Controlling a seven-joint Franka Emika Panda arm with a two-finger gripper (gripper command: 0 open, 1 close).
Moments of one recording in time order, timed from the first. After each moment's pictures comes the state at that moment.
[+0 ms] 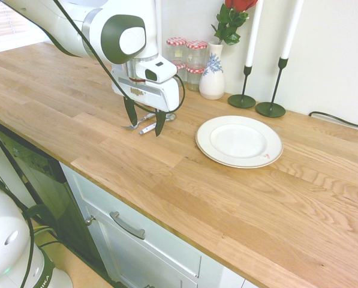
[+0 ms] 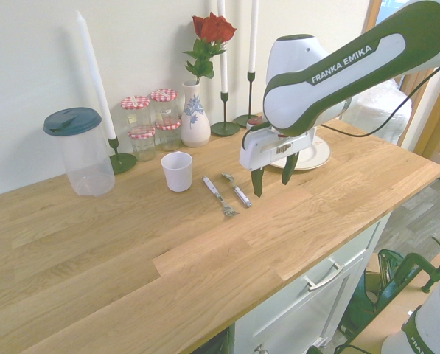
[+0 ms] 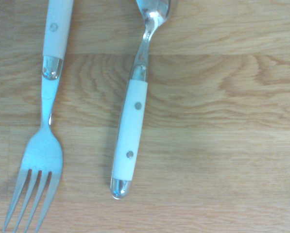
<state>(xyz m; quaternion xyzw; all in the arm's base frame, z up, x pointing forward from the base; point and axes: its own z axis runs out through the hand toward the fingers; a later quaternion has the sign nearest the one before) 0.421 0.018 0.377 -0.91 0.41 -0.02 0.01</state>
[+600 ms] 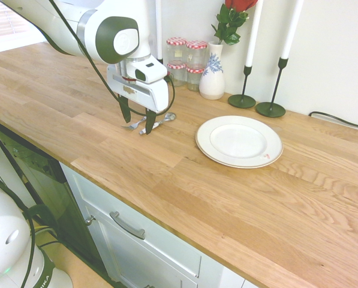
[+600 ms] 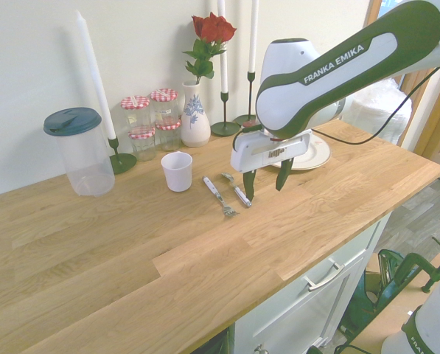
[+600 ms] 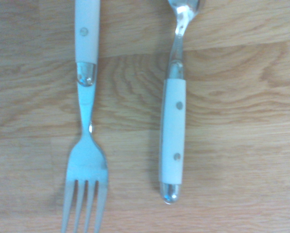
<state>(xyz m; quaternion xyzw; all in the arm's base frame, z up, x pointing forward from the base) 0.430 0.051 0.373 -0.90 0.45 -0.01 0.01</state>
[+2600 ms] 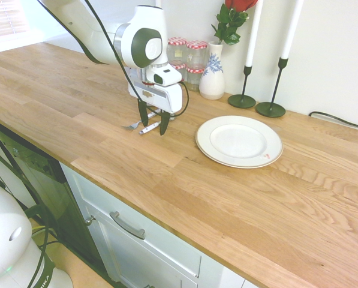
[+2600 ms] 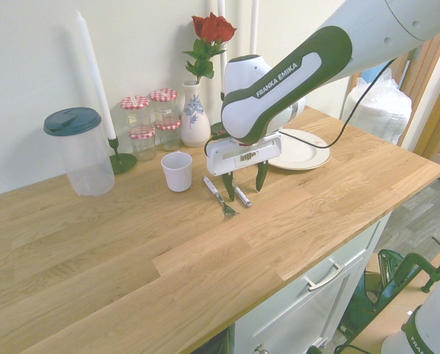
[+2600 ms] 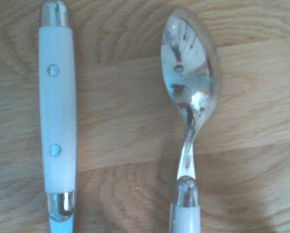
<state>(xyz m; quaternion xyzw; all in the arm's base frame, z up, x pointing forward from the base) 0.504 0.048 0.331 -0.88 0.47 0.00 -0.02</state>
